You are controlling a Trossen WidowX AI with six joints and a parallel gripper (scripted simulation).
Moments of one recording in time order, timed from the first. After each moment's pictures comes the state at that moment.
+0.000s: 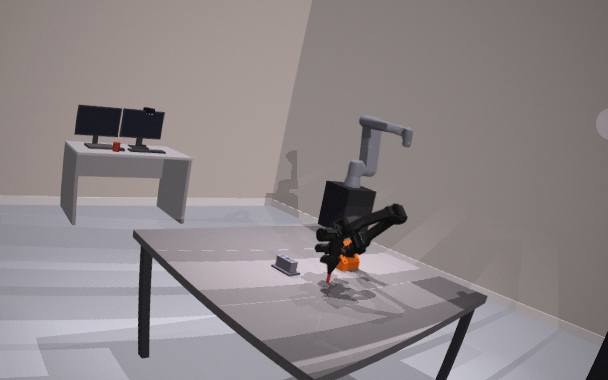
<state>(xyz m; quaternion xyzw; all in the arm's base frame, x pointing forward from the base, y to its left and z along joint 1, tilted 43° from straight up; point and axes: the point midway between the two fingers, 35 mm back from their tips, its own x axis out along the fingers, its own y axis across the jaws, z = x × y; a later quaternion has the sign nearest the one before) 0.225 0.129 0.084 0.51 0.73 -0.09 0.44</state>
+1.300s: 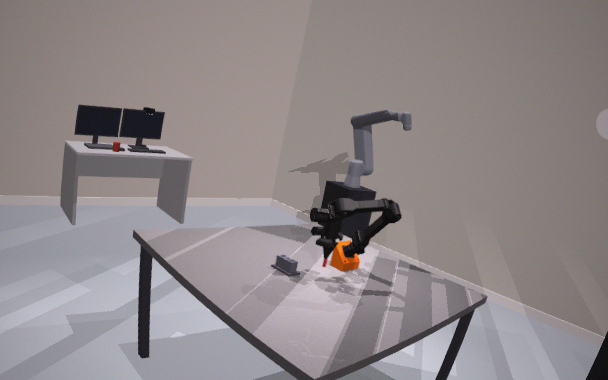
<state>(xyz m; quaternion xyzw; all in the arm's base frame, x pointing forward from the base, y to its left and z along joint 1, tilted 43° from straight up) 0.260 0.071 0.124 0.51 0.73 -0.09 0.44</state>
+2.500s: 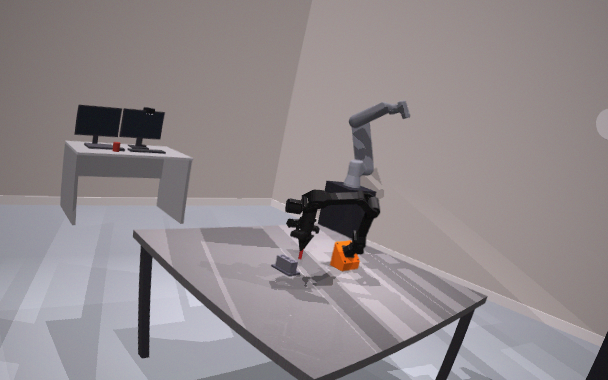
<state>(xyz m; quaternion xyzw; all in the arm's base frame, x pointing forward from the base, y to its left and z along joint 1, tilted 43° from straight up) 0.329 0.007 0.064 0.52 0.73 -0.10 0.44</state>
